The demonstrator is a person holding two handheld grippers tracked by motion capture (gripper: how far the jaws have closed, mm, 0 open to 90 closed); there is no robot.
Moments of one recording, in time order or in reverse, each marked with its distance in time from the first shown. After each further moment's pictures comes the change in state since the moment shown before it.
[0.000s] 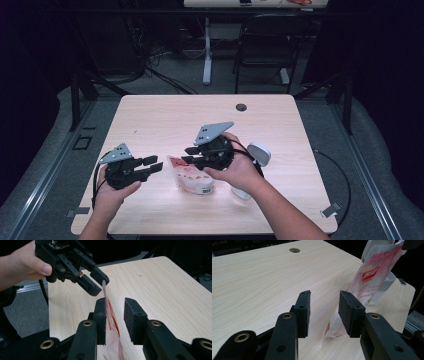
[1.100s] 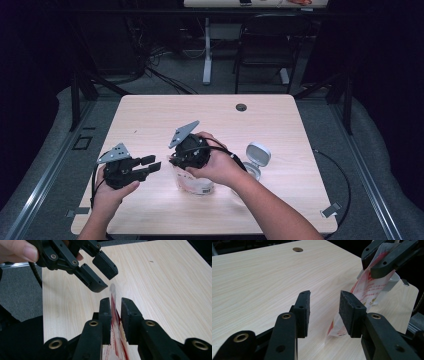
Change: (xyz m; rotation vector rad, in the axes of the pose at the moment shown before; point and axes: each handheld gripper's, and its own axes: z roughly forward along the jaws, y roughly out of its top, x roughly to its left) left arm 0.004 -0.002 -0.002 0.003 0.013 -0.006; right arm 0.005 0.019 0.049 0.187 0.019 -0.064
